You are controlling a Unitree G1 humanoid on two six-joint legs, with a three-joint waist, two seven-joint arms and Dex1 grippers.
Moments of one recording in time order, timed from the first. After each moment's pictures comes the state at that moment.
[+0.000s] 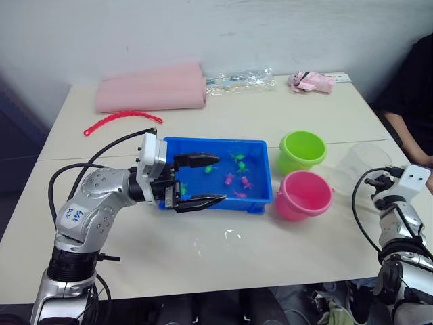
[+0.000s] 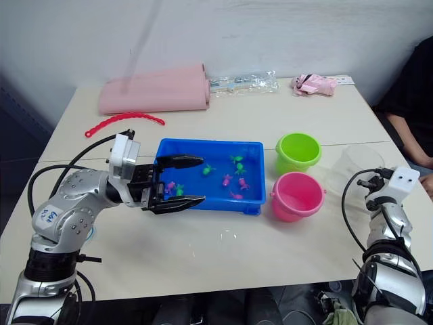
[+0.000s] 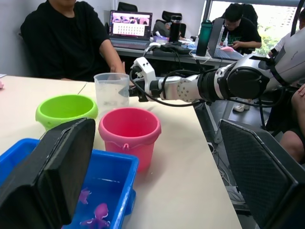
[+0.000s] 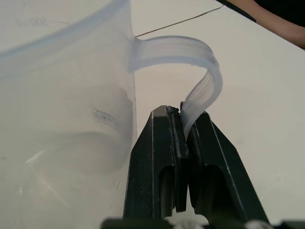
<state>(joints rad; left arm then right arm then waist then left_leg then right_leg) -0.43 0.57 0.03 -0.34 -0.68 0.52 -1.00 -0.62 -0.62 -0.49 1.13 0.30 -0.16 0.32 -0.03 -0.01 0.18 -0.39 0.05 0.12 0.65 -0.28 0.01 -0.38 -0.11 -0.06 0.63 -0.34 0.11</state>
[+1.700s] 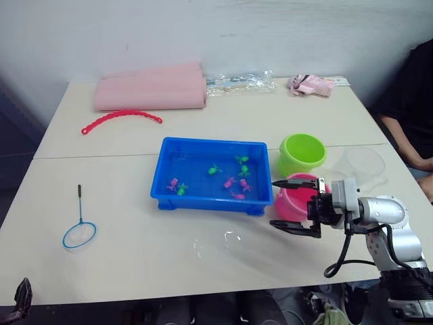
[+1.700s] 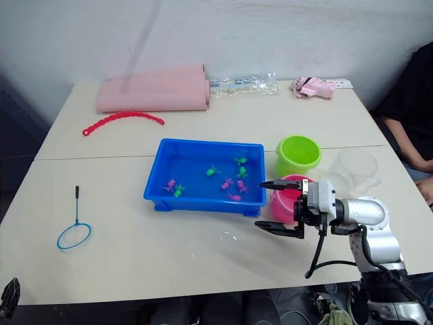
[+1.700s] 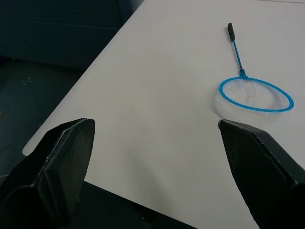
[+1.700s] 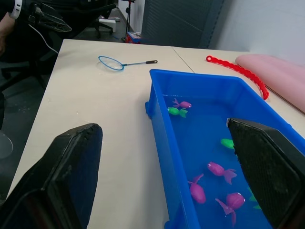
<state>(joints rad) 0.69 0.13 0.92 -0.36 -0.51 0.19 -0.32 -0.24 -0.65 -0.05 -0.04 0.54 -0.09 1.37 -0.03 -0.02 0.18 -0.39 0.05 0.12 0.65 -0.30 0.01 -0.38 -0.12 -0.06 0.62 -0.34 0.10</state>
